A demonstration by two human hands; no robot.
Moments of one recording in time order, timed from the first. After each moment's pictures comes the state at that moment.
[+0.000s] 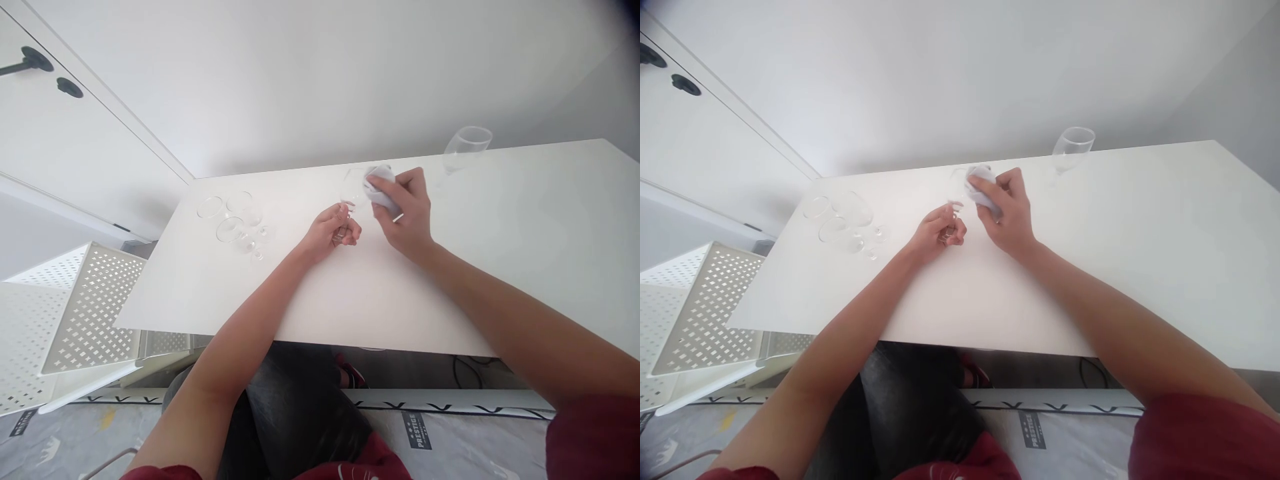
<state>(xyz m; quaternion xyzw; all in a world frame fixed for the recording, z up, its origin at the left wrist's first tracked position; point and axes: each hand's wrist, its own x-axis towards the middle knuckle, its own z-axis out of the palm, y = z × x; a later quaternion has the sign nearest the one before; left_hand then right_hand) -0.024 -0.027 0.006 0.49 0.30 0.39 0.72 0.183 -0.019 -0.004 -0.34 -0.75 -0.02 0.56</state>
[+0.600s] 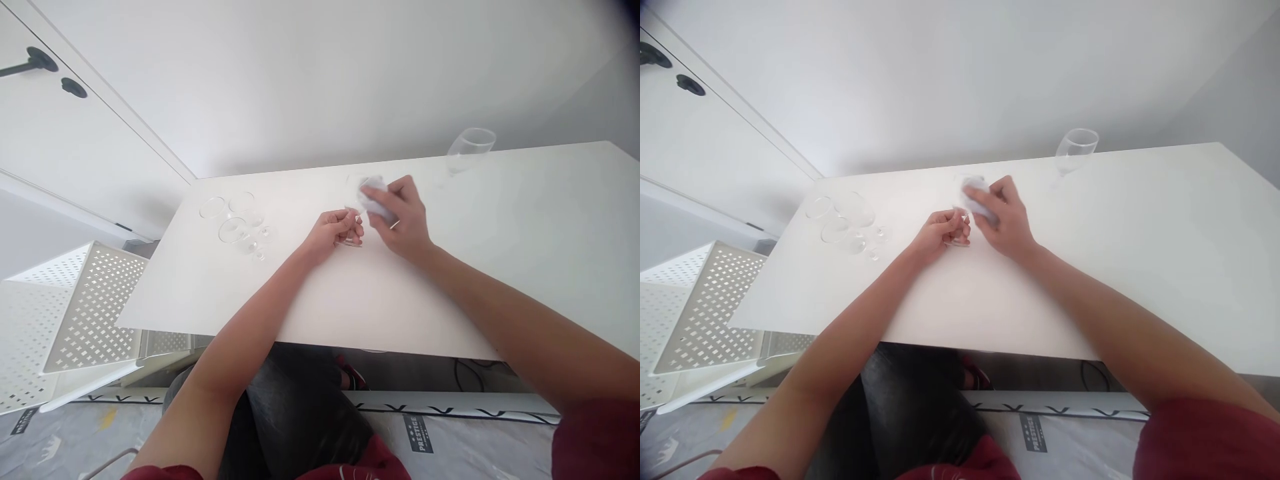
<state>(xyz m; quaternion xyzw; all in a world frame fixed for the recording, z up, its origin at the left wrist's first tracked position) -0.023 -0.025 0.006 0.48 0.32 0.38 0.72 0.185 -0.017 -0.007 -0.36 -0.77 0.01 0.53</state>
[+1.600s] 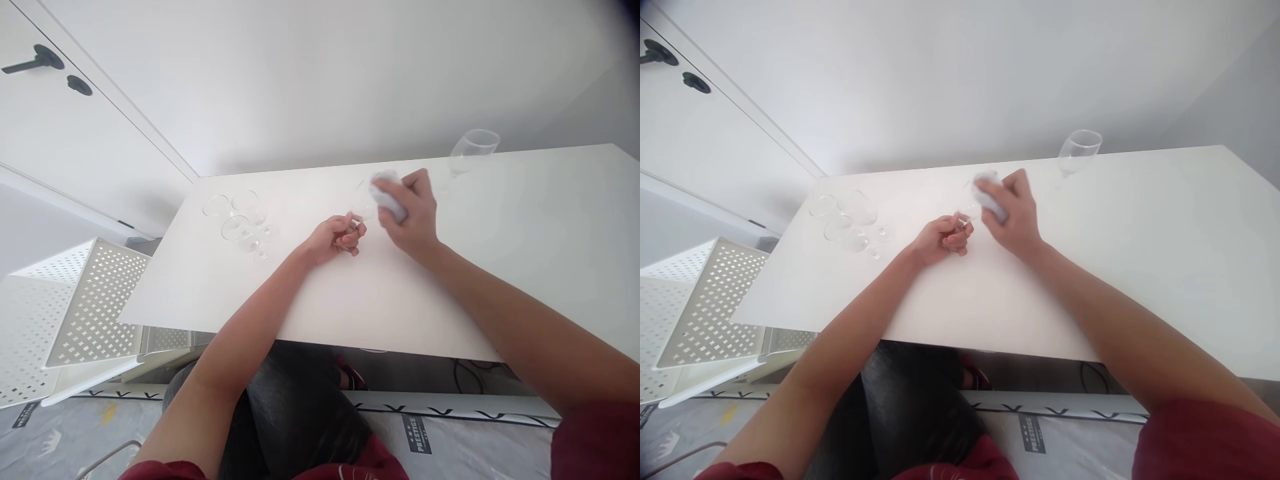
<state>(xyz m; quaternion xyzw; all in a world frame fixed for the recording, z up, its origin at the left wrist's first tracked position) -0.029 -0.026 0.012 0.44 0.28 0.30 0.80 0.191 -0.013 -0.007 -0.36 -0.75 -0.01 0.55</state>
